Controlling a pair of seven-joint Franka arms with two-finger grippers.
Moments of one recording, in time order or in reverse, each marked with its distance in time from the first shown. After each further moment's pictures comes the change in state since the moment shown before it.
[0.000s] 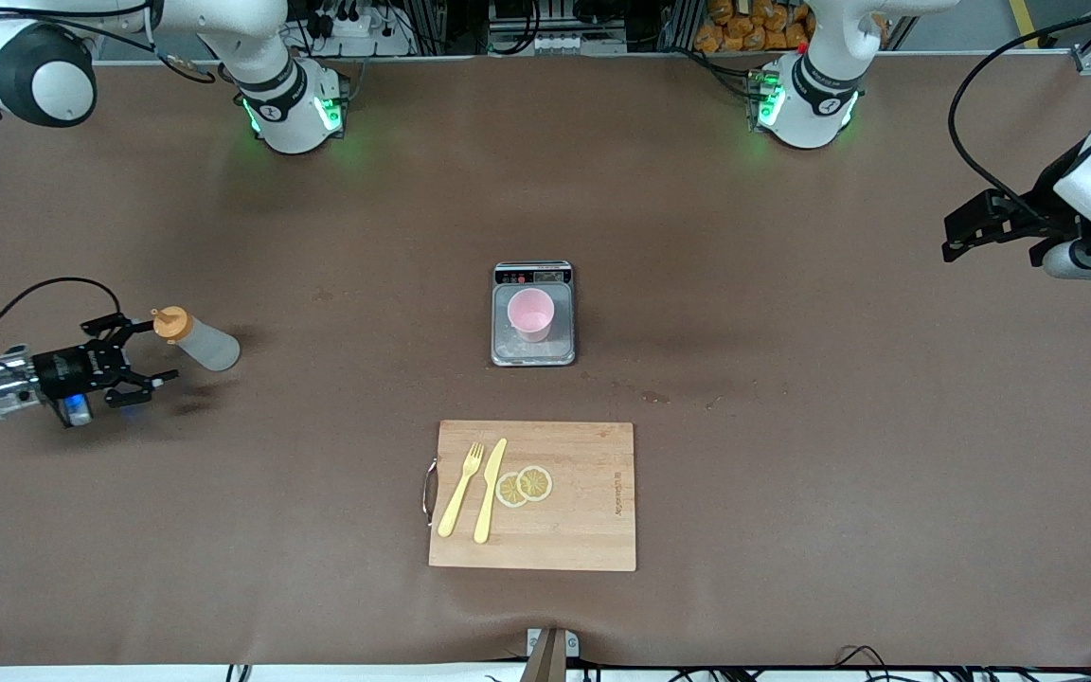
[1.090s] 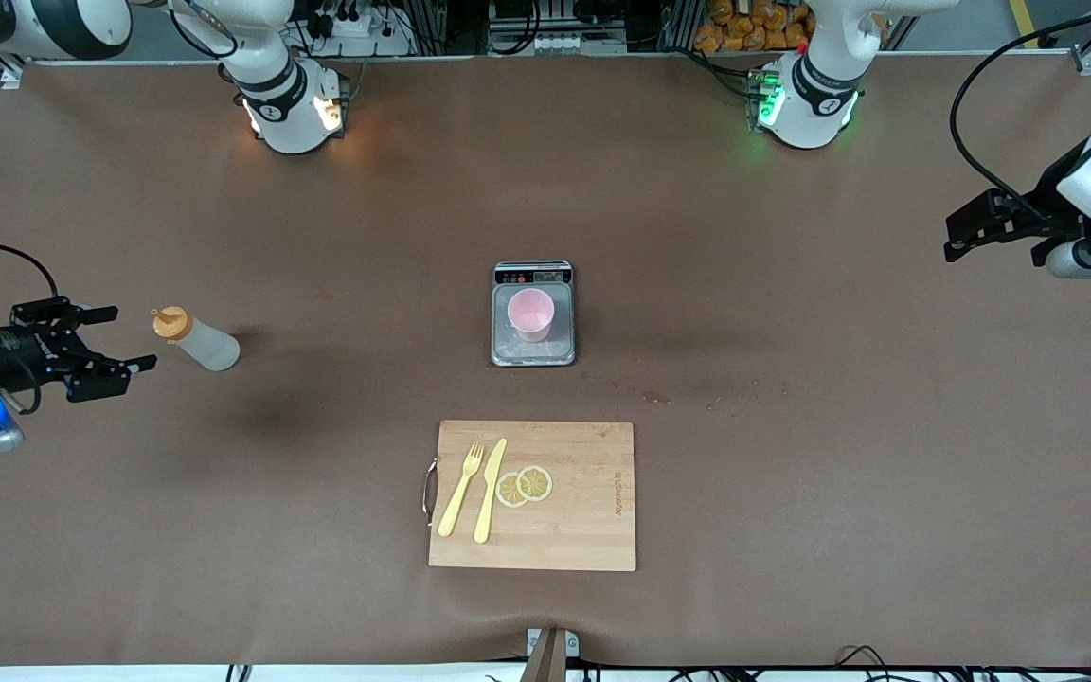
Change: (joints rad) left arm 0.002 0.000 0.002 0.001 0.000 0.000 0.000; right arm 0.292 -0.290 0.007 0.154 -0.154 -0.082 0.015
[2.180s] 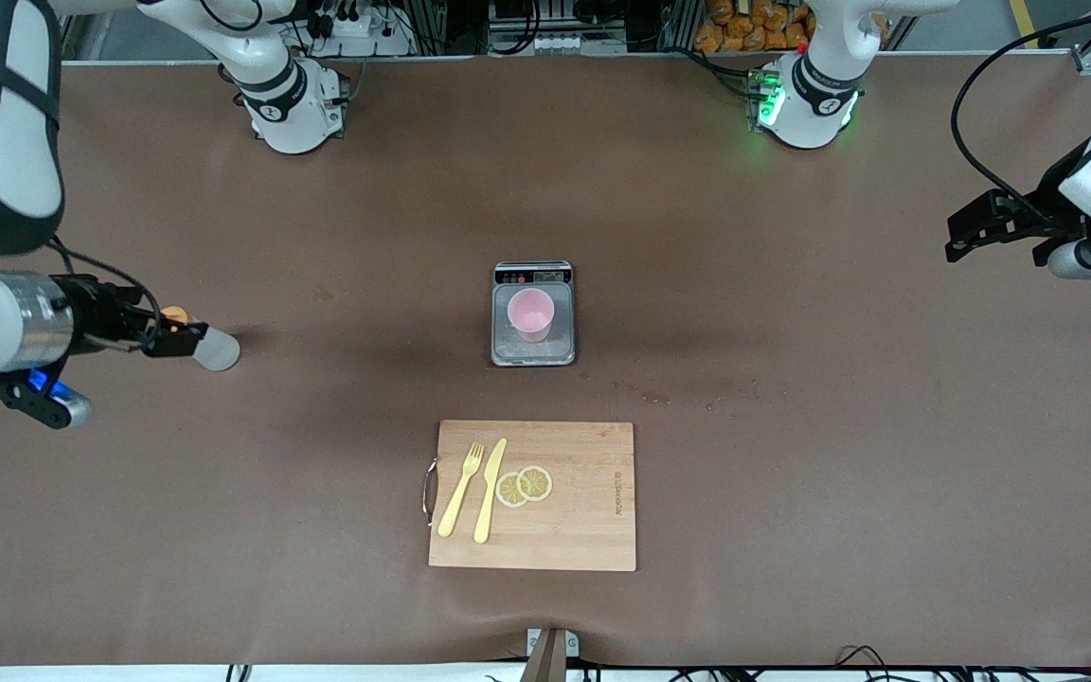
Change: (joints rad) left arm 0.001 0.000 0.001 0.000 0.000 0.000 0.000; right arm 0.261 -0.171 -0.018 0.005 -0.267 0.035 -0.202
